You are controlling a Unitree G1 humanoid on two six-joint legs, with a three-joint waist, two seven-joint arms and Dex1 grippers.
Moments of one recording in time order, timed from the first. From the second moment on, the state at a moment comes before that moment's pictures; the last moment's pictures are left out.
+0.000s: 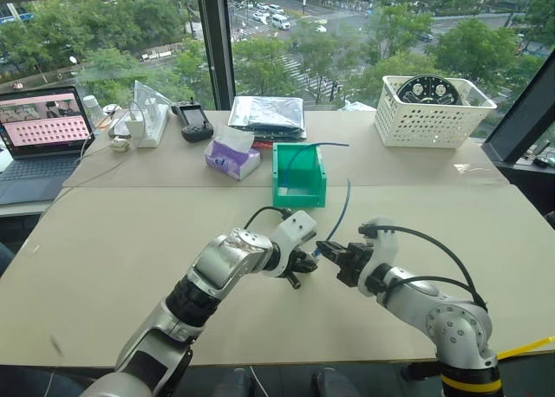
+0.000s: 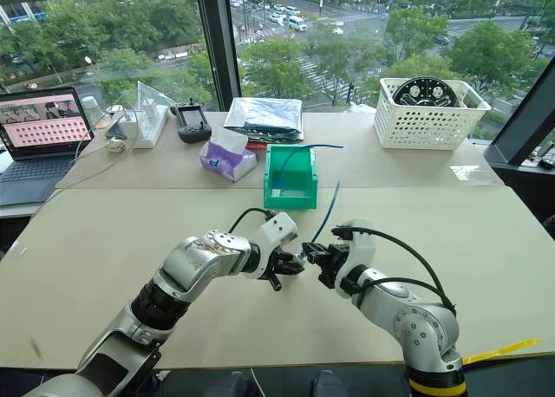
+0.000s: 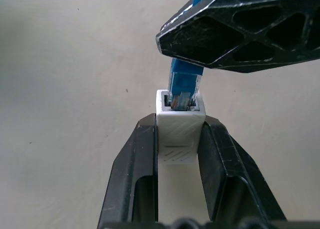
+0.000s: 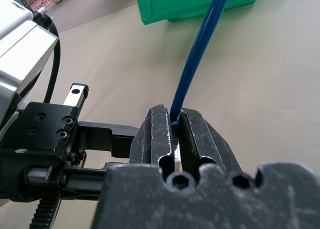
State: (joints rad) left arm -0.70 0.24 -0.44 -0.11 -0.28 1.17 -0.59; right arm -0.18 -0.33 -0.06 -0.45 0.98 0.99 -0.05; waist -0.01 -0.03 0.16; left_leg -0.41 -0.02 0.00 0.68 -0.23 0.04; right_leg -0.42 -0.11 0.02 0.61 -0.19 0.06
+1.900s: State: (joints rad) left arm -0.55 0.31 -0.09 -0.22 -0.35 0.87 -0.56; right arm -1.13 -0.32 -0.01 0.80 0.53 0.51 0.40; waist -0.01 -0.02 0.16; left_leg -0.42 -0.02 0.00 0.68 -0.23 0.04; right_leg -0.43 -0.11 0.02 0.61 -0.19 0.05
